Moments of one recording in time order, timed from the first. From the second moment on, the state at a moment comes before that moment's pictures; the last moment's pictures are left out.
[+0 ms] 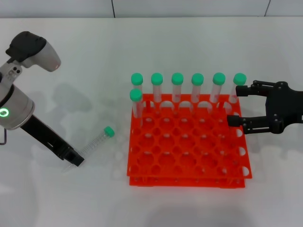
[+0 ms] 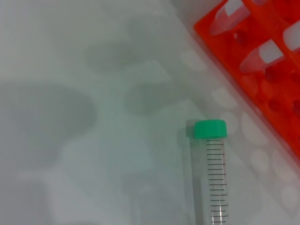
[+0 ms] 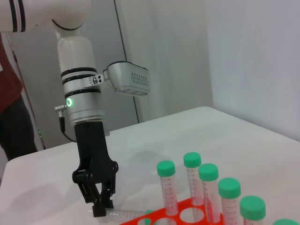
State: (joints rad) left arm -0.76 -2.01 1.00 0.75 2.67 1.63 -2.20; right arm 0.35 2.01 -1.08 -0.96 -1.71 -1.53 1.47
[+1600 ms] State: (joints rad) left arm -0.70 -1.98 0.74 0.88 2.05 1.46 -1.86; right arm 0.35 2.01 -1.05 -0.96 -1.66 -1.51 1.47
